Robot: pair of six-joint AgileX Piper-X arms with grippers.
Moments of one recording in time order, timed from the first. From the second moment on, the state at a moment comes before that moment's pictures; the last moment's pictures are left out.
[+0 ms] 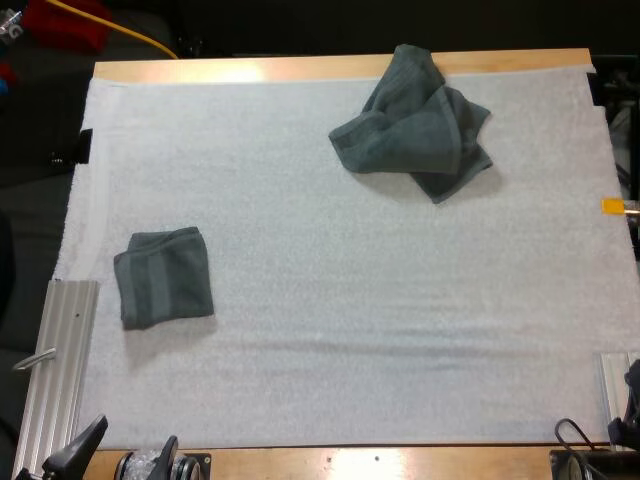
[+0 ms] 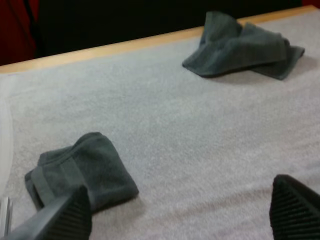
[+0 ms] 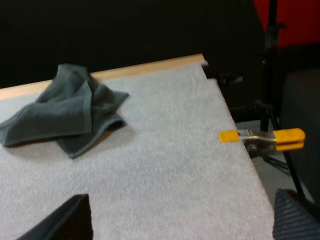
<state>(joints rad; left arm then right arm) -0.06 -0.02 -1.03 1.51 0.18 -1.69 0.01 -0.01 -0.84 1.31 0.09 -1.74</state>
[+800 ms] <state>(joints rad) -0.06 -0.02 -0.82 1.27 0.18 -1.65 0.01 -0.01 -0.63 1.12 0.08 -1.74</state>
